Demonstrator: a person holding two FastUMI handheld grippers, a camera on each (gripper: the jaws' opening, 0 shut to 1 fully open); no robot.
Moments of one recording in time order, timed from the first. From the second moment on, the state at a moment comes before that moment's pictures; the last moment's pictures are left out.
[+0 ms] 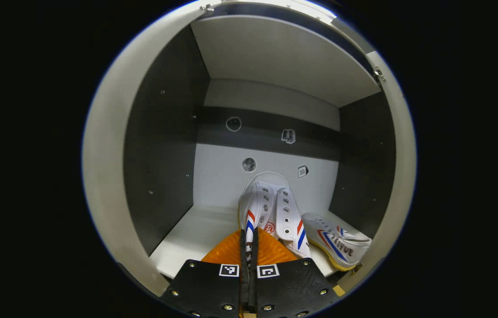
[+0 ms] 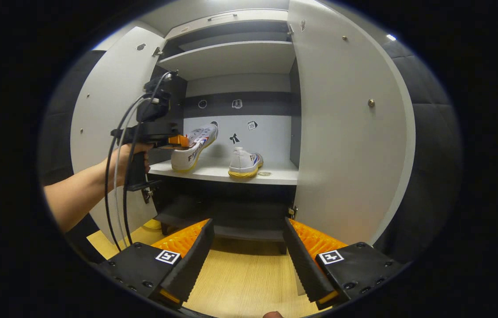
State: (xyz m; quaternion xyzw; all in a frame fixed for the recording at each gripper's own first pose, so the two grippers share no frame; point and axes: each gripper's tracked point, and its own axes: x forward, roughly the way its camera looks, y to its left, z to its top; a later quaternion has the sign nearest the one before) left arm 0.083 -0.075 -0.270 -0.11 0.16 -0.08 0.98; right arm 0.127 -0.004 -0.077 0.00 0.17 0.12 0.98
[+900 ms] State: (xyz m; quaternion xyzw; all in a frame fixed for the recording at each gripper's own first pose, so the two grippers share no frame) left arm 0.031 -0.061 -0.191 -0.04 0.08 -0.08 0.99; right arm 0.119 -0.005 -0.044 0.00 0.13 0.10 0.99
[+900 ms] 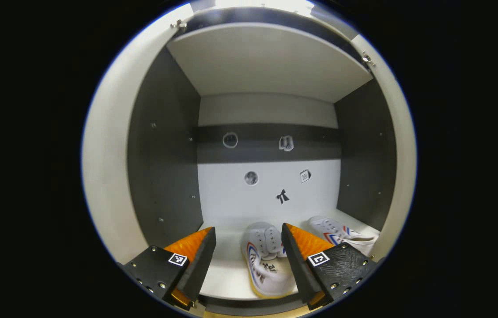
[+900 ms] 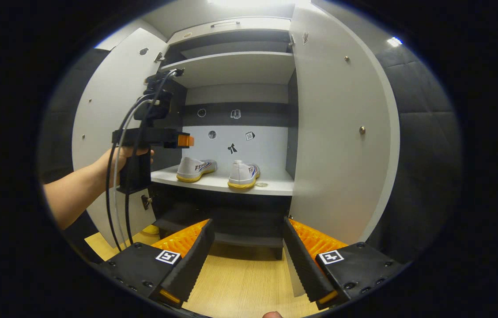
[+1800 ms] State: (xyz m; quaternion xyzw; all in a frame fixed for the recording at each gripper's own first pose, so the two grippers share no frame) left arm -0.187 0.004 -0.138 -0.04 0.04 -0.13 0.99; right arm 0.087 -0.003 0.013 -0.01 0.08 0.07 0.99
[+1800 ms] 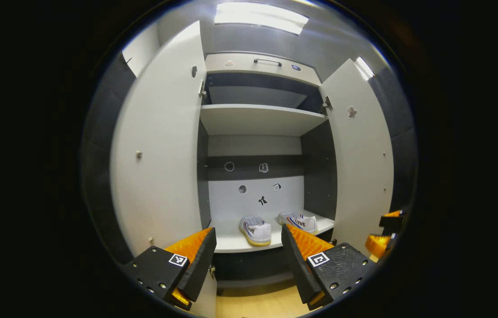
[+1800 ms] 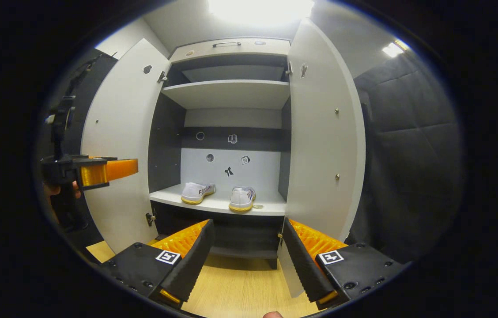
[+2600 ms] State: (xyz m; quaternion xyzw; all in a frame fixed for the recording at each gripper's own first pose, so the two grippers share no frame) left arm -0.269 0.072 -0.161 -0.04 0.07 -0.09 0.99; right arm 0.058 -0.038 0.038 0.00 0.07 0.05 1.00
